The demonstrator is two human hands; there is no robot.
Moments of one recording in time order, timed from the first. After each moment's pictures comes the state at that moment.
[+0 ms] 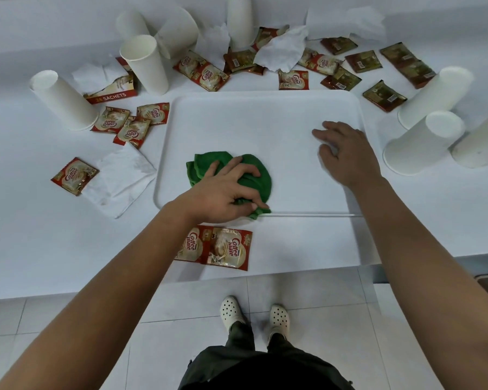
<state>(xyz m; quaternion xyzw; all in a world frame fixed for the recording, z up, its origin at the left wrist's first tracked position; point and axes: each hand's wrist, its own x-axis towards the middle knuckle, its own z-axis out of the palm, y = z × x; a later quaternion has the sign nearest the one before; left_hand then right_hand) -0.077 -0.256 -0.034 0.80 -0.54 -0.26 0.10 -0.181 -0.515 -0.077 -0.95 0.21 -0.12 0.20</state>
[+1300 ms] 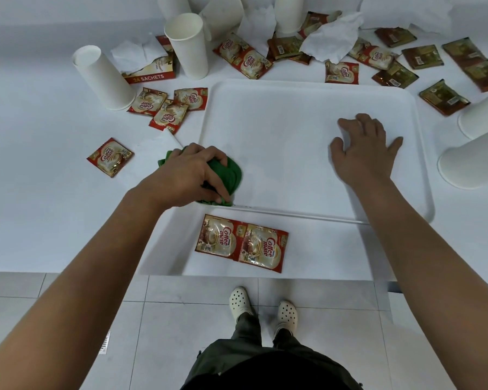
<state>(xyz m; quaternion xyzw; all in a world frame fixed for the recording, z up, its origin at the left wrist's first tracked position) -0.028 -0.180 -0.010 0.86 -0.45 -0.22 0.05 -0.139 -0.466 -0.079 -0.93 0.33 -0.07 0.14</state>
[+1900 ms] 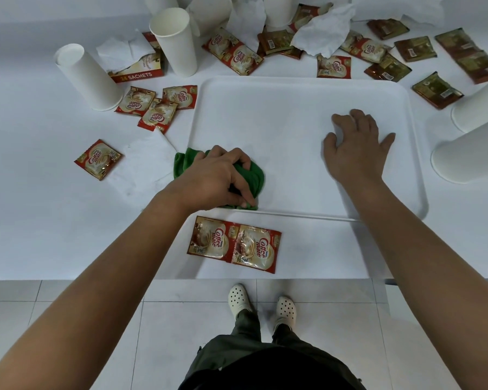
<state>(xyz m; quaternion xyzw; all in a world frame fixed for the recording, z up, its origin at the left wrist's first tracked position) -0.049 -0.221 -0.016 0.84 -0.48 -0.24 0.08 -0.138 -0.462 -0.081 -0.92 0.34 -0.10 0.14</state>
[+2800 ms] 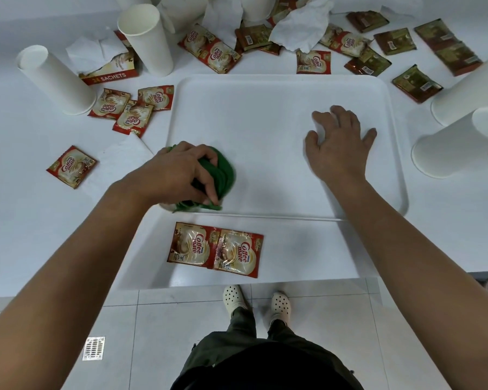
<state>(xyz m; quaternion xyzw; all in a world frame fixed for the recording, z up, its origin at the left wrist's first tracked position) -0.026 -0.221 -0.003 0.84 -0.45 -0.30 0.01 -0.139 -0.466 -0.081 -0.92 0.34 -0.10 0.15</state>
